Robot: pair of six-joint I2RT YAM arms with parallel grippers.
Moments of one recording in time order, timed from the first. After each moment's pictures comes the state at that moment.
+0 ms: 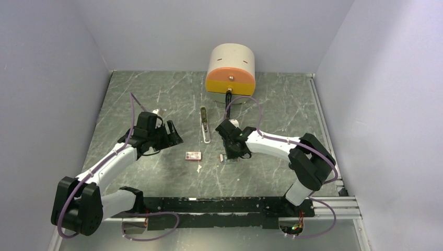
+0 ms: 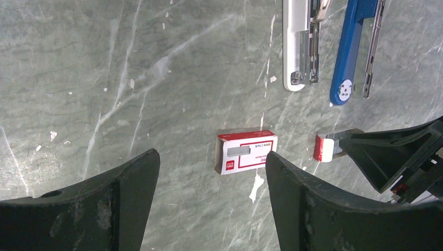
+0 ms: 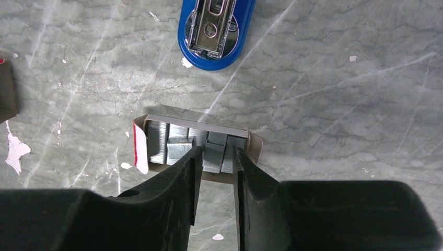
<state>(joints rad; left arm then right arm) -0.30 1.14 0.61 -0.31 0.18 -0.58 0.84 1.64 0.96 -0.53 0.21 0.54</state>
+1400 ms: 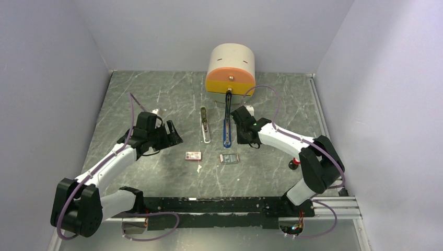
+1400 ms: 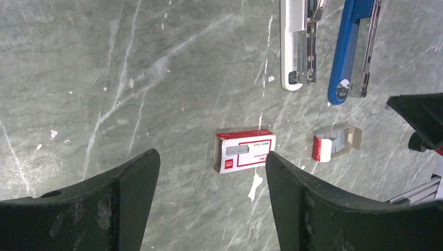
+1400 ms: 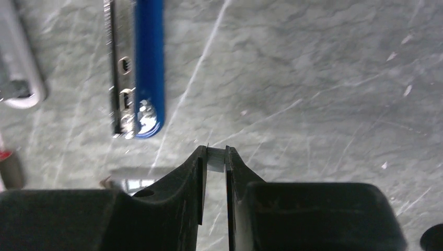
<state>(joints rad) -0.30 1.12 0.61 -0.31 0.18 -0.58 0.68 1.55 0.97 -0.50 0.27 0.51</state>
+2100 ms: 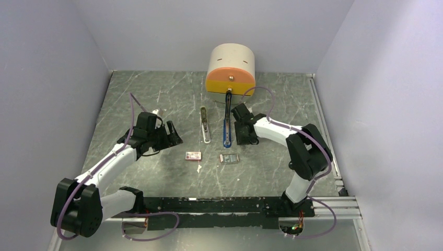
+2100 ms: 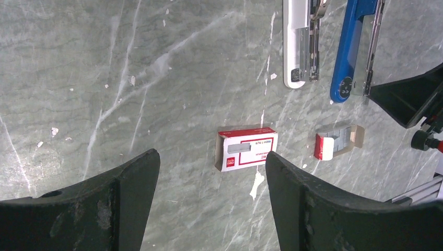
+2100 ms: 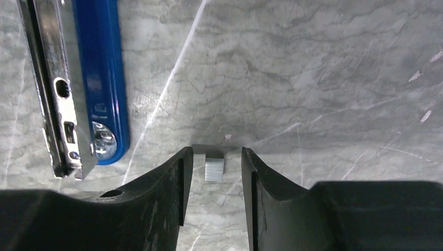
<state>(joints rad) -0.30 1.12 0.61 -0.32 0.18 -0.58 0.58 1.72 1.01 -0.50 0.19 0.40</state>
